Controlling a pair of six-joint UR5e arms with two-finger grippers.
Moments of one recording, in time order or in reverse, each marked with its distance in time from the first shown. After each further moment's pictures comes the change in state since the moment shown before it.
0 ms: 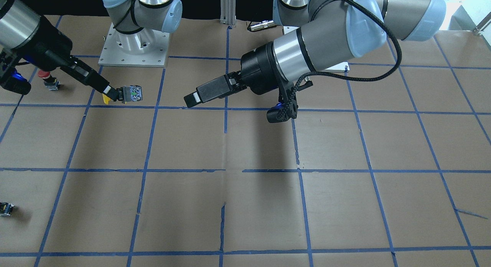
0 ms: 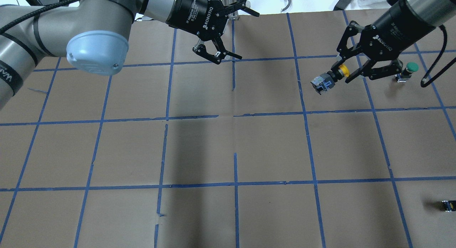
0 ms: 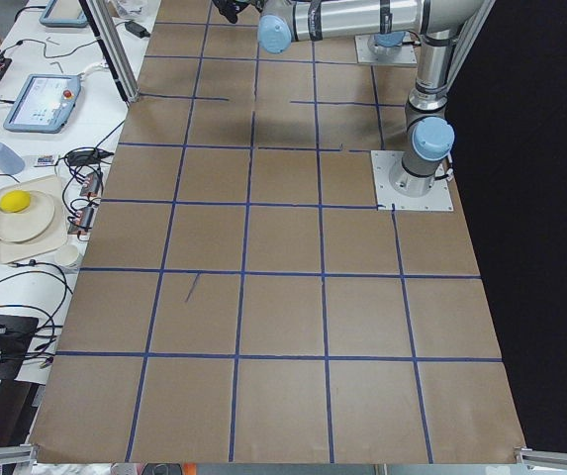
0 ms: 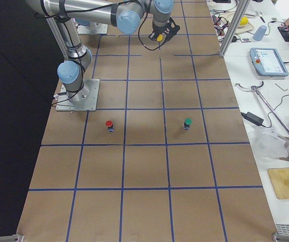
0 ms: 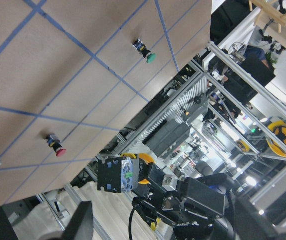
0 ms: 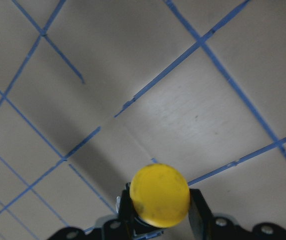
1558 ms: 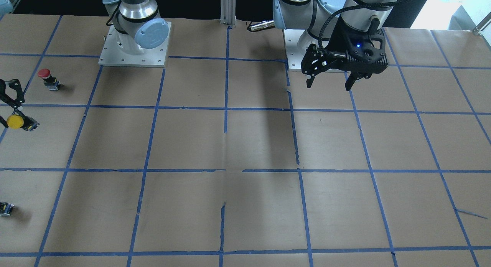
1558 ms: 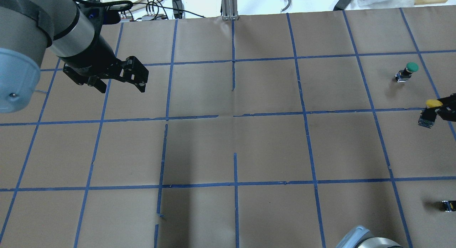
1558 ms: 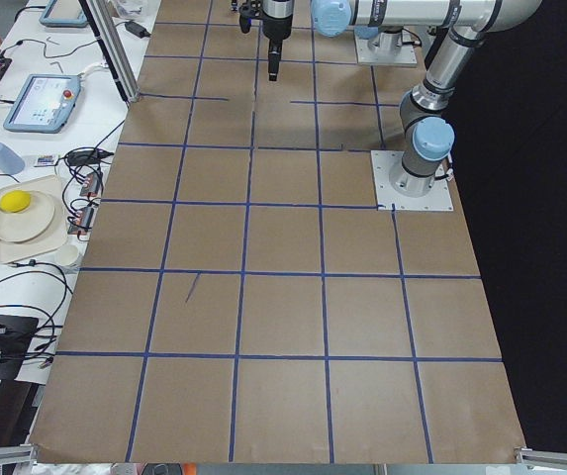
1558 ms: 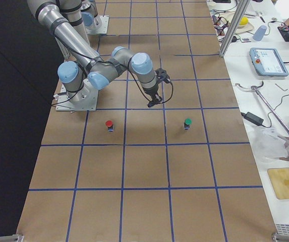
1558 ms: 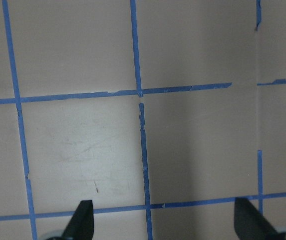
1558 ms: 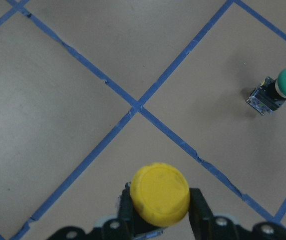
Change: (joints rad) left arm 0.158 0.293 -0.178 -0.233 0.835 1.003; right arm -0.612 0.013 0.455 -0.675 0.039 -1.912
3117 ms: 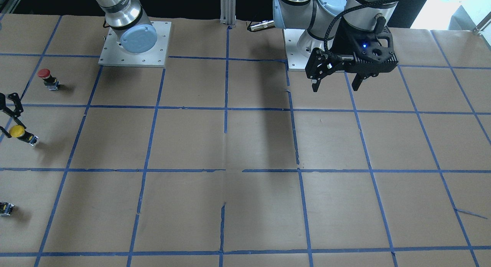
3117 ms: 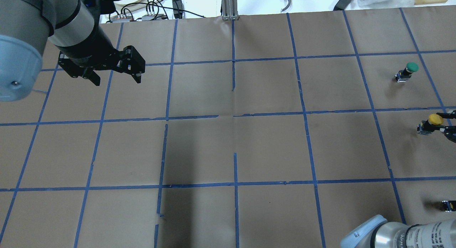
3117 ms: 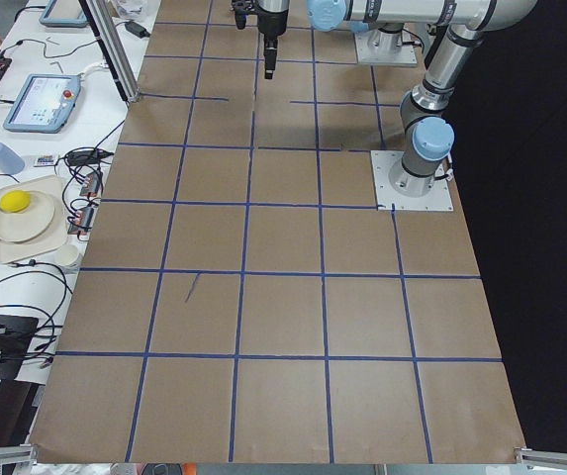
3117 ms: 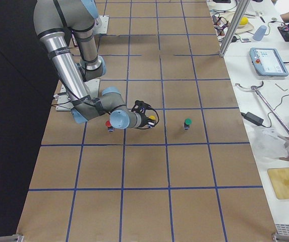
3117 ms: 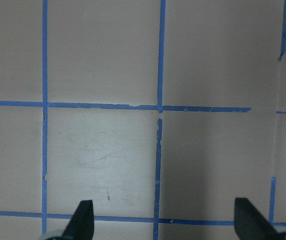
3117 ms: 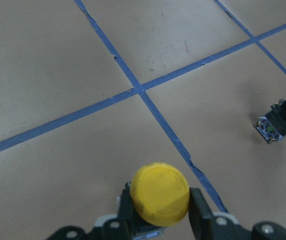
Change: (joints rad) left arm -0.017 -0.033 0.055 -0.004 0.041 -0.082; right arm -0.211 0.232 0.027 0.003 0.285 -0.604
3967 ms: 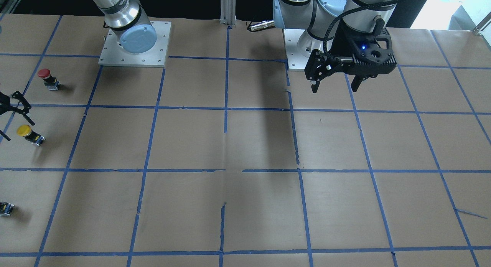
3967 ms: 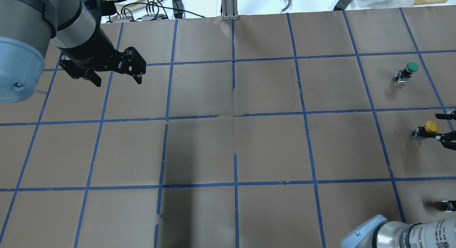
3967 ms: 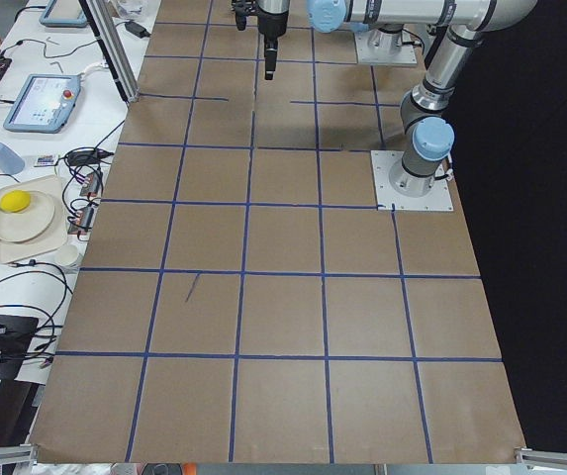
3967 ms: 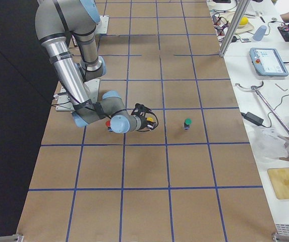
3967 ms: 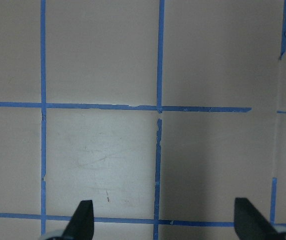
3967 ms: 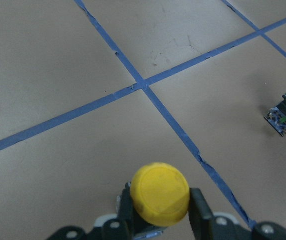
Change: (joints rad) left arm 0.000 -0.001 -0.006 0.004 -0.001 -0.007; right arm -0.007 0.029 -0.009 0.042 -0.006 0.055
